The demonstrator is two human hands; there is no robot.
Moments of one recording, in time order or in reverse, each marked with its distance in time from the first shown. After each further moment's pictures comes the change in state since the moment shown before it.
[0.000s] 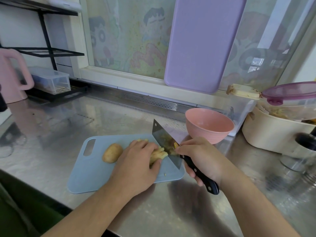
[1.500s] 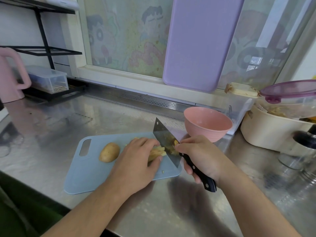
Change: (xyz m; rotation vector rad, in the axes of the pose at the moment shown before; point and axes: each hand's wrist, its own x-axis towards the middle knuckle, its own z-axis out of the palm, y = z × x) left_hand 0.001 -0.002 0.001 -0.088 0.018 0.031; right_hand 0.000 0.000 0.001 0.000 0.052 0.032
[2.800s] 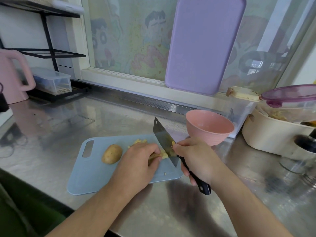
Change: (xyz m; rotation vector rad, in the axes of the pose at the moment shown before) left_hand 0.000 -0.004 0.002 -0.090 0.068 0.029; right_hand 0.003 -0.004 0.012 -0.093 0.040 -0.073
